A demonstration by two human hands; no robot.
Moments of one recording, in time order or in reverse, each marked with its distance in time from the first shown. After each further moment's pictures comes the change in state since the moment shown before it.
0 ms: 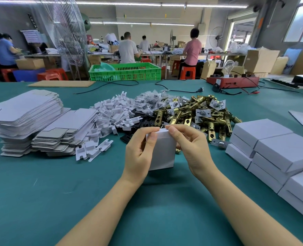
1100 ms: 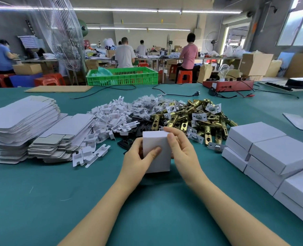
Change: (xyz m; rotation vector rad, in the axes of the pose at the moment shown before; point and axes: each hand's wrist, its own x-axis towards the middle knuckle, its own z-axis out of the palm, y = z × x) left_hand 0.002 -0.019 -0.008 0.052 -0.154 -0.349; right_hand -0.006 0.023 0.004 -0.120 -0.012 0.034
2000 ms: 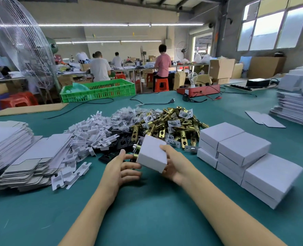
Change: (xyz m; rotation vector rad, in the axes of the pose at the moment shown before) left_hand 0.014 0.012 -0.003 -0.375 -0.069 -0.450; right_hand 0.009 -0.016 -0.032 0.415 0.201 0.749
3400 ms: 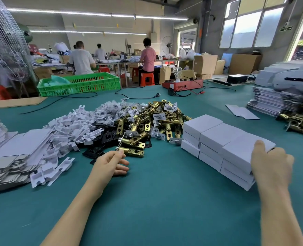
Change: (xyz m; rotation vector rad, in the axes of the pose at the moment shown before) left_hand 0.004 -0.017 -0.001 0.274 -0.086 0.147; right_hand -0.120 -0.045 -0.152 -0.651 1.253 -0.415
